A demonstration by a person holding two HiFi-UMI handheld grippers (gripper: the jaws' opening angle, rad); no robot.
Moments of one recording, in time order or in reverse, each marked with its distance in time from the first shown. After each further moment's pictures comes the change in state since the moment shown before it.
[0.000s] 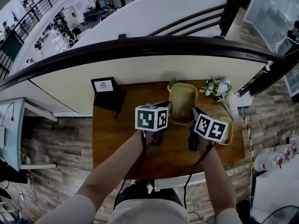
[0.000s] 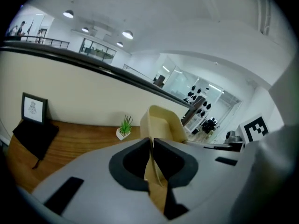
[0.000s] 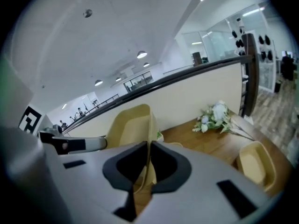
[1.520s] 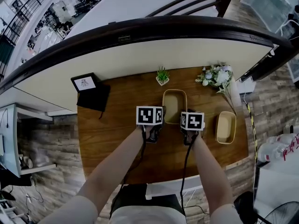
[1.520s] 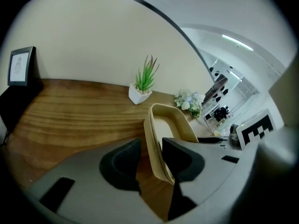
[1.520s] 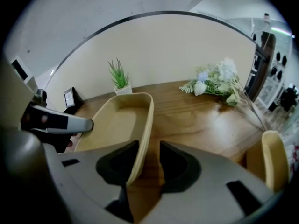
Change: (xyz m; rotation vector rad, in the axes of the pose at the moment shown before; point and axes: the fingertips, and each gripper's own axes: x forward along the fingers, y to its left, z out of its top) left arm 0.147 0.083 -0.126 -0.065 0.263 0.122; right arm 0.132 -0.125 -0.128 -0.173 0.330 -0.163
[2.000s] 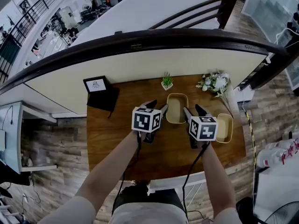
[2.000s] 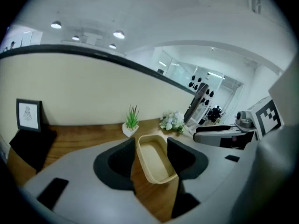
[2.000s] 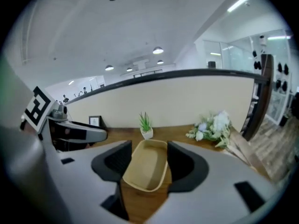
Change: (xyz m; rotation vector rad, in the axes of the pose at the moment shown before) left arm -0.112 -0.038 0.054 0.203 -0.241 -0.030; right arm -0.135 0.042 0.070 -0.097 -0.315 0.098
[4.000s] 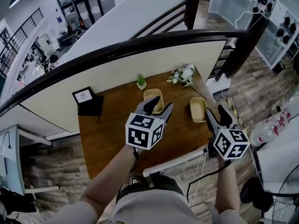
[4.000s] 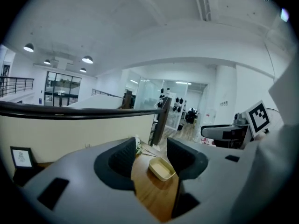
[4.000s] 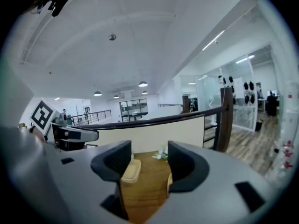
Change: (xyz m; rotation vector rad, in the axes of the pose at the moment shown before) left arm -0.160 -0.229 0.060 0.273 -0.228 -0.232; right arm -0.326 -0.051 0.032 0.063 -0.370 -0.212
